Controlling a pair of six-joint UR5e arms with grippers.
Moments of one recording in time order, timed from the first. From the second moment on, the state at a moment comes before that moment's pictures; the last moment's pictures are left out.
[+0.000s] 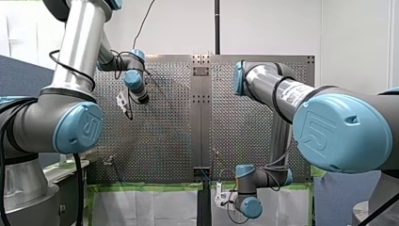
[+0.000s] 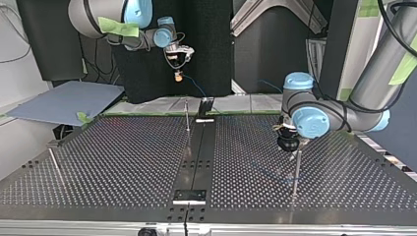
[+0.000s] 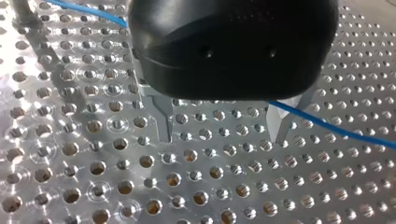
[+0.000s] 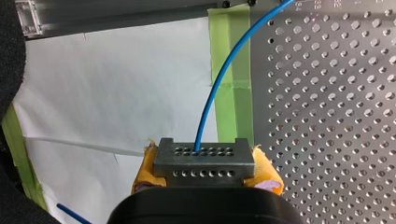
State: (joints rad) left arm -0.06 -1.90 -1.58 -3.07 -1.68 -2.11; right arm 2.12 -0.35 1.70 -1.09 1.59 1.69
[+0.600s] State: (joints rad) left arm -0.06 -1.89 -1.59 -3.07 -1.68 -2.31; right arm 2.12 -0.35 1.70 -1.09 1.59 1.69
